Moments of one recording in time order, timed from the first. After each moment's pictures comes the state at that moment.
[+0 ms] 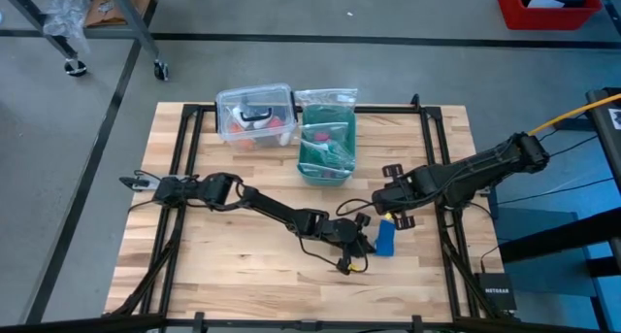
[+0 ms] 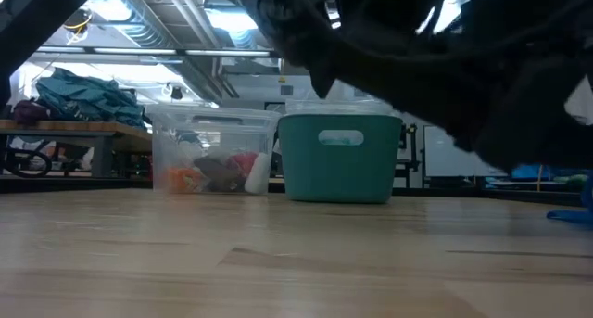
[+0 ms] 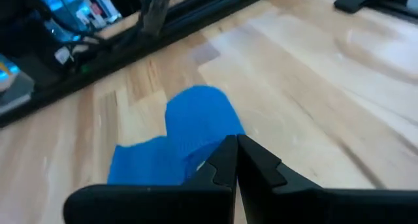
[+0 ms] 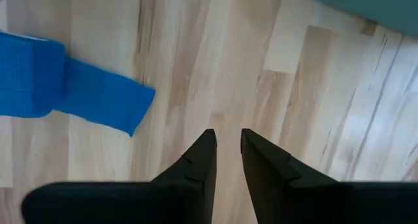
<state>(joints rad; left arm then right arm) -0.24 2.43 1.76 0.27 -0.03 0.33 0.29 1.30 0.98 -1.15 0.21 0.07</state>
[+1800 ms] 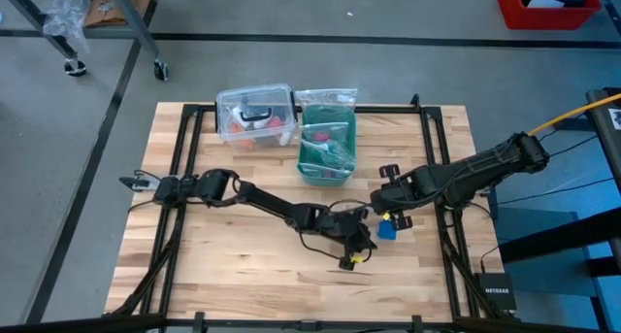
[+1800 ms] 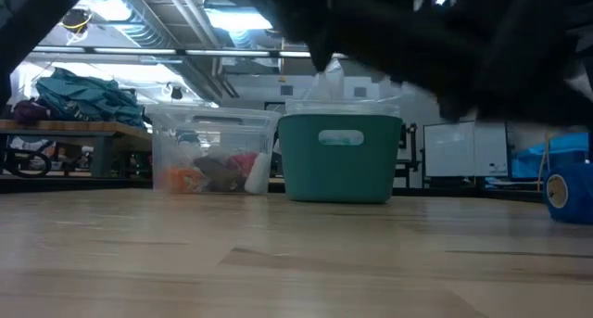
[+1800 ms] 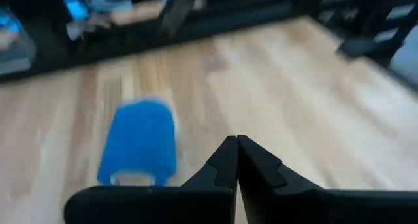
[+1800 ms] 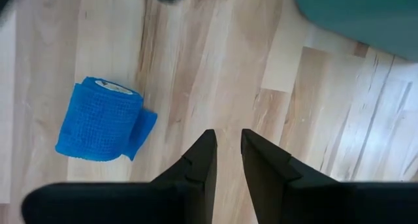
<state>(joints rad) -0.23 2.35 1.76 0.21 0.01 0.11 0.29 1.30 0.98 -1.10 0.22 0.04</state>
